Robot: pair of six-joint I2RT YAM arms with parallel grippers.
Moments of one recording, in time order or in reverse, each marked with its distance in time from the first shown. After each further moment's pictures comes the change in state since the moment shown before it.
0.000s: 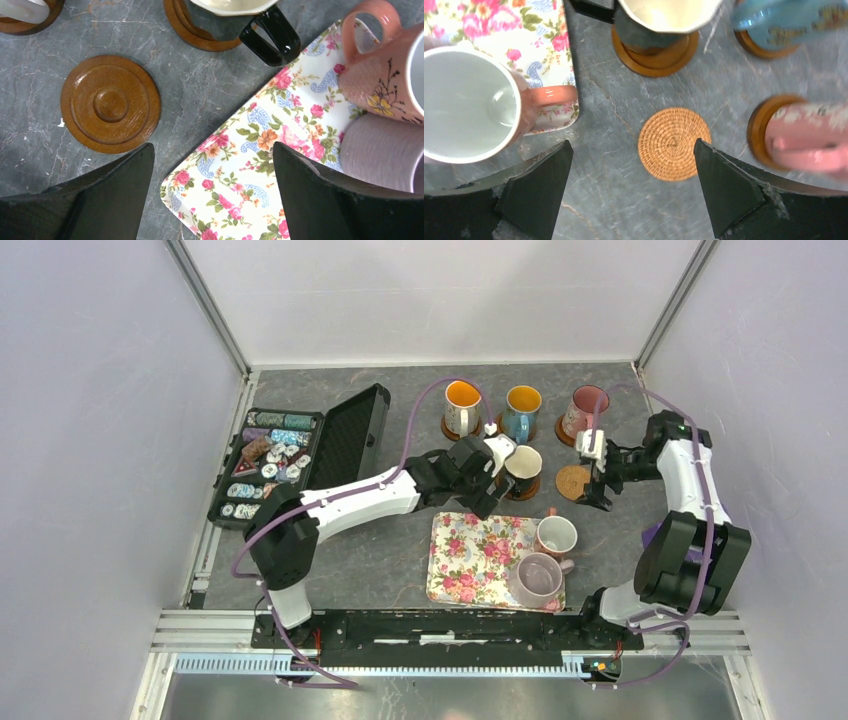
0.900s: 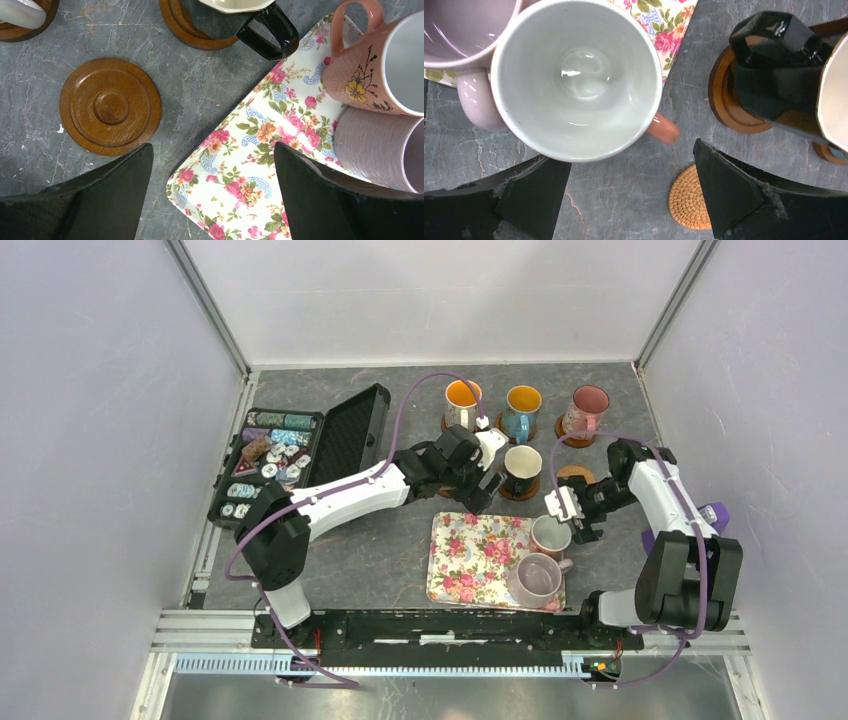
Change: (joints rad) left arm 0.064 -0.044 -0.032 0.010 0.160 0.052; right arm 0.195 -0.103 -0.215 -0.085 0.204 -0.486
